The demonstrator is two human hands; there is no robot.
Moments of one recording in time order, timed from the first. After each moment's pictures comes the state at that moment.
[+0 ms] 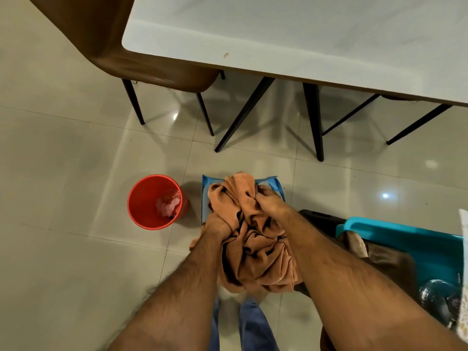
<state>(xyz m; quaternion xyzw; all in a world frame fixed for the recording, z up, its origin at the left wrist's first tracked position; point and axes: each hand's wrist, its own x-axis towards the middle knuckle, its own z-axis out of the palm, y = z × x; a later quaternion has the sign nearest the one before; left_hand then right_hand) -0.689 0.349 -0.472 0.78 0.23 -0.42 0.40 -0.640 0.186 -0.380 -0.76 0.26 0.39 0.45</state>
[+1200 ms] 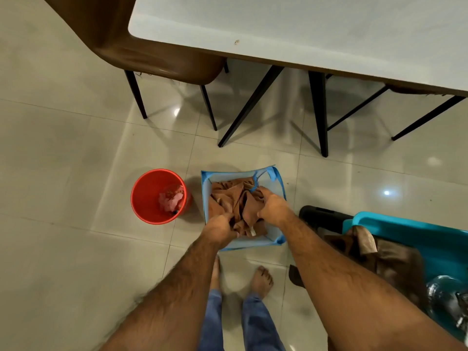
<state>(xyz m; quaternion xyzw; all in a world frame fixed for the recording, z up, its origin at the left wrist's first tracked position) -0.713 0.365 -0.406 0.87 0.04 -0.43 0.25 -0.663 0.191 -0.410 -0.88 0.12 0.39 0.25</state>
